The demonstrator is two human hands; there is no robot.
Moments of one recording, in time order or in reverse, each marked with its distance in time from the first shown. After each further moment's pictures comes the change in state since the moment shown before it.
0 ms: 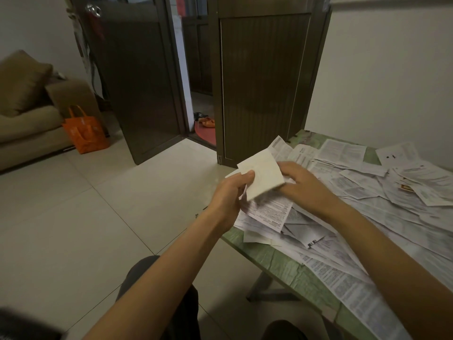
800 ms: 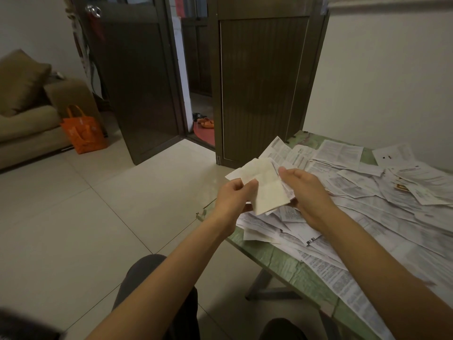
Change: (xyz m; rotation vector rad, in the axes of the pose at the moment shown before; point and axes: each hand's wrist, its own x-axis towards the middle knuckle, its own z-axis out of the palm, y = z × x) left_hand -0.017 -0.003 0.010 0.176 0.087 0.063; right_hand -0.004 0.006 0.014 0.622 0.204 0.336
